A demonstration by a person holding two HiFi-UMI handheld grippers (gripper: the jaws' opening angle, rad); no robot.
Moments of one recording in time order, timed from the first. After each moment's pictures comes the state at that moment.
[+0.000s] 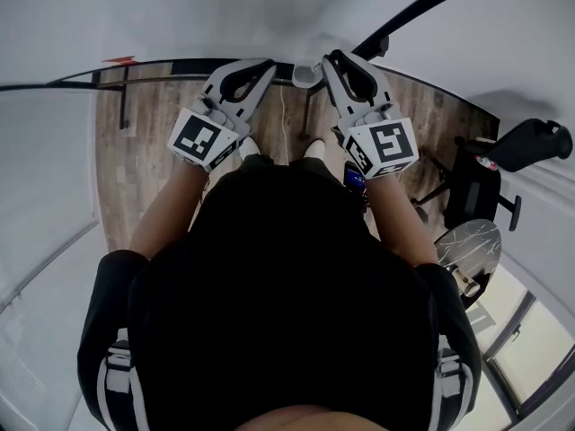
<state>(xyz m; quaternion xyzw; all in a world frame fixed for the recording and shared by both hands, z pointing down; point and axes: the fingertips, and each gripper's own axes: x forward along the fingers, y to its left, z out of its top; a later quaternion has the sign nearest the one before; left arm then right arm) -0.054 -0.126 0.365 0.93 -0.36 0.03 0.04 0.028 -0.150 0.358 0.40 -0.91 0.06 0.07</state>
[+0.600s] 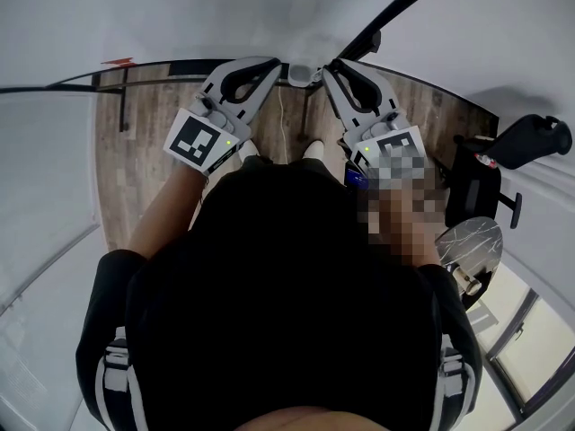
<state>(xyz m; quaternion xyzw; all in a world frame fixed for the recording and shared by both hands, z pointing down) -0.033 -0.118 0.335 0.94 -0.33 0.03 0.01 0.037 -0.124 0.339 0.37 -0.93 0.05 0.07</state>
